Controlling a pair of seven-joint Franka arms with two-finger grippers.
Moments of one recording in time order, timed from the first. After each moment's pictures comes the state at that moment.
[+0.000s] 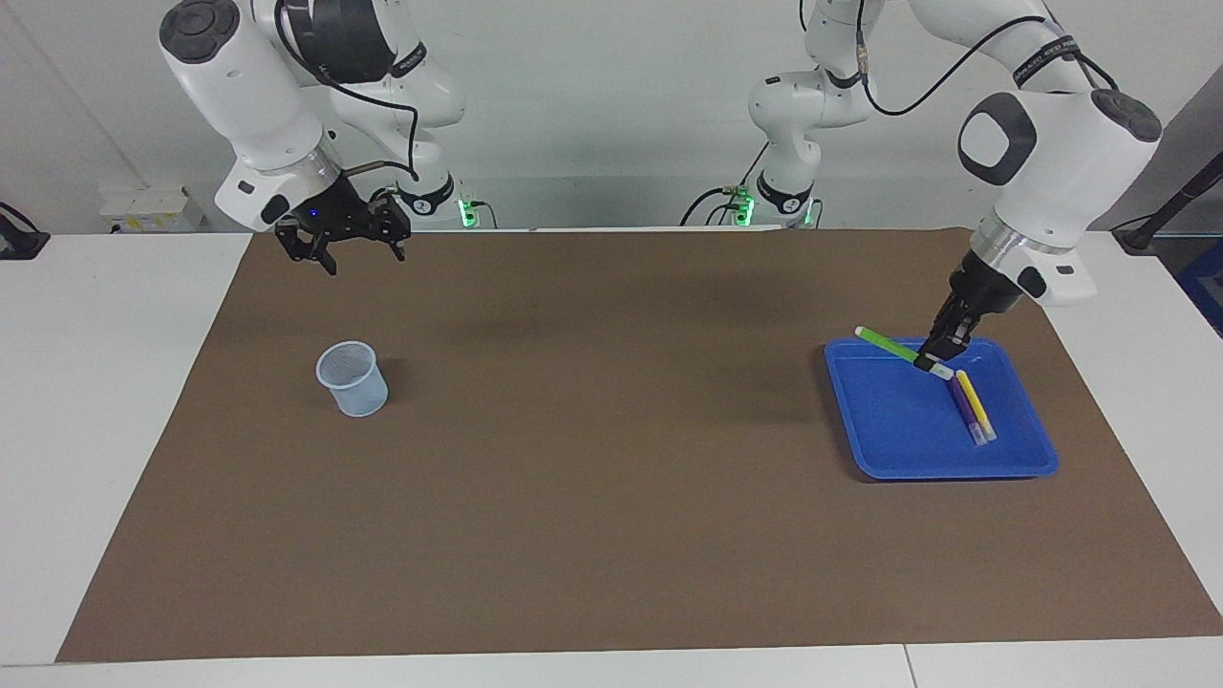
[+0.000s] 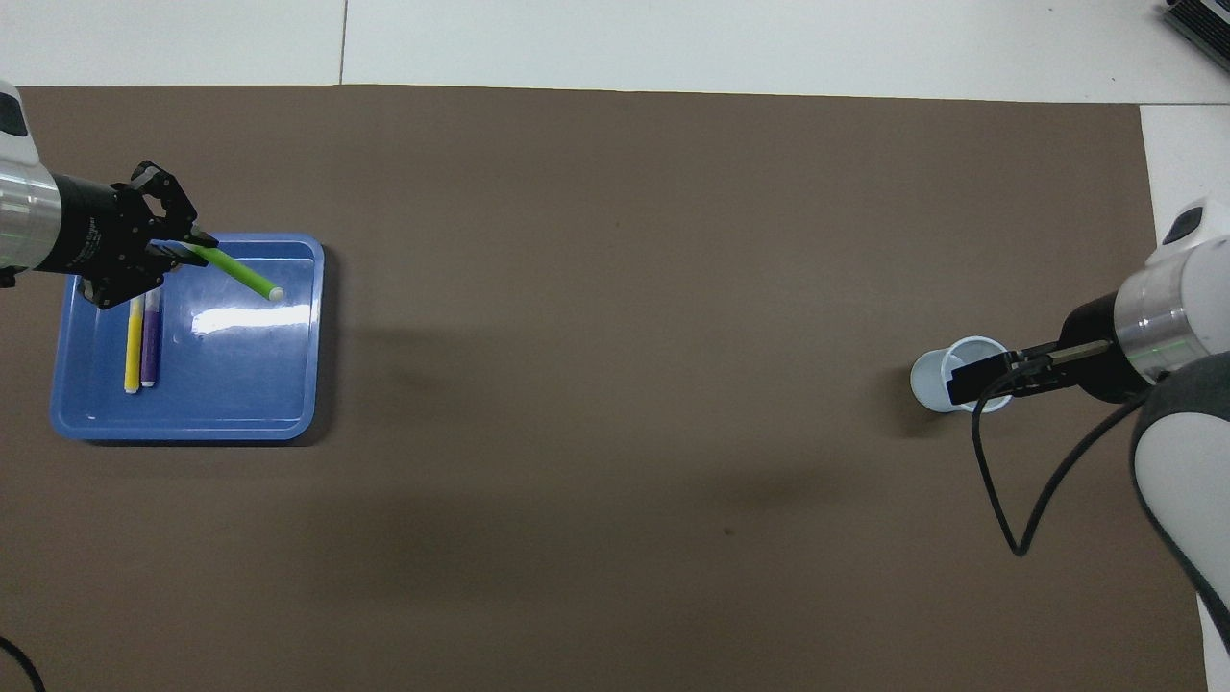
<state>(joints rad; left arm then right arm) 0.02 0.07 -0.05 -1.74 -0.22 1.98 -0.96 0.00 -0.10 0.06 -1.81 0.14 1.61 -0.06</state>
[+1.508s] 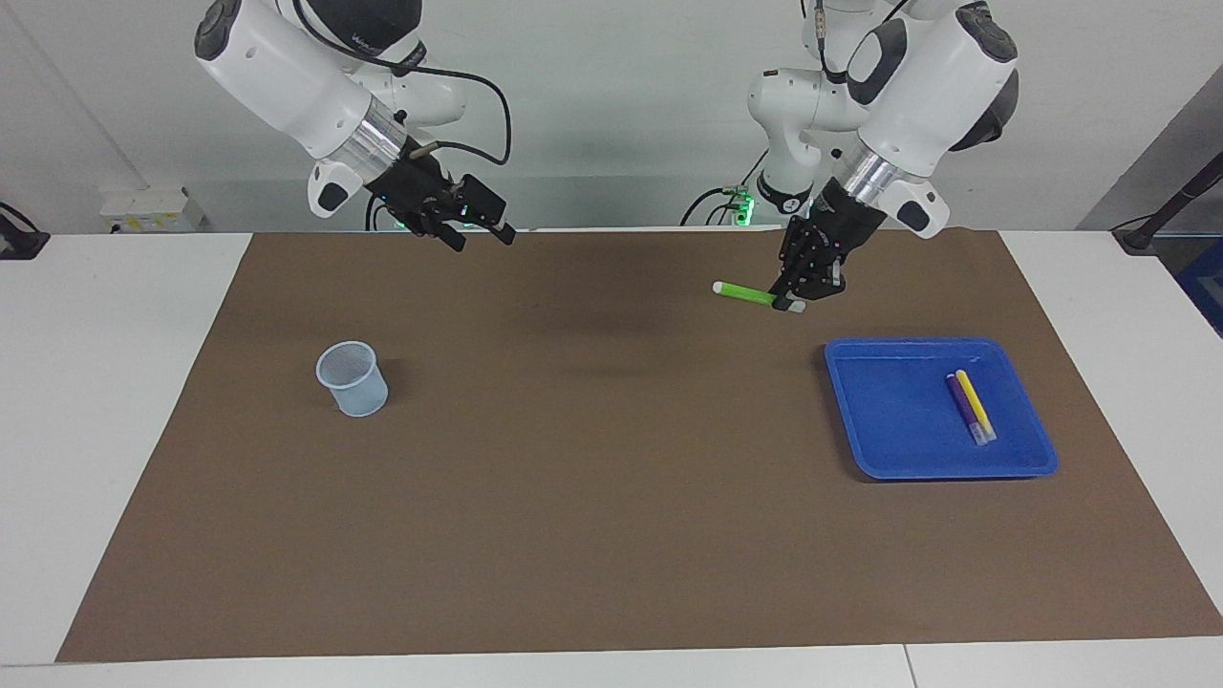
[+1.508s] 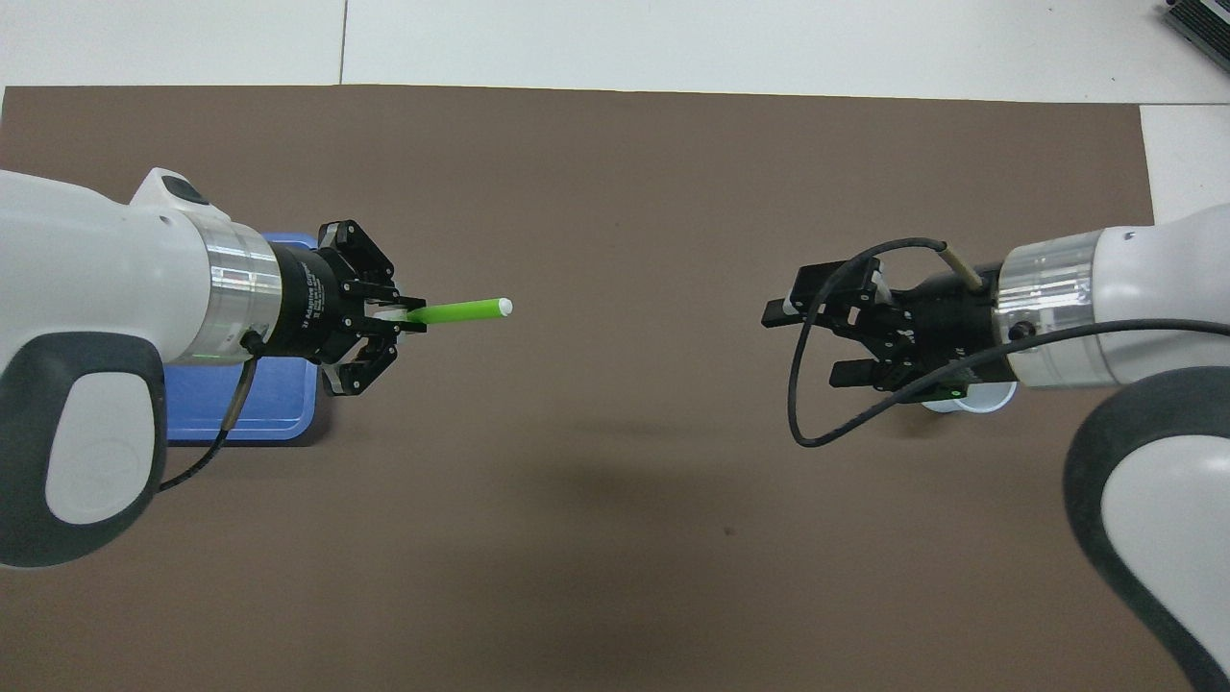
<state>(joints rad) -0.29 -0.07 -0.06 -1.83 -0.37 1.97 -1.76 0.16 -0.10 0.07 -1.86 0.64 1.90 0.57</state>
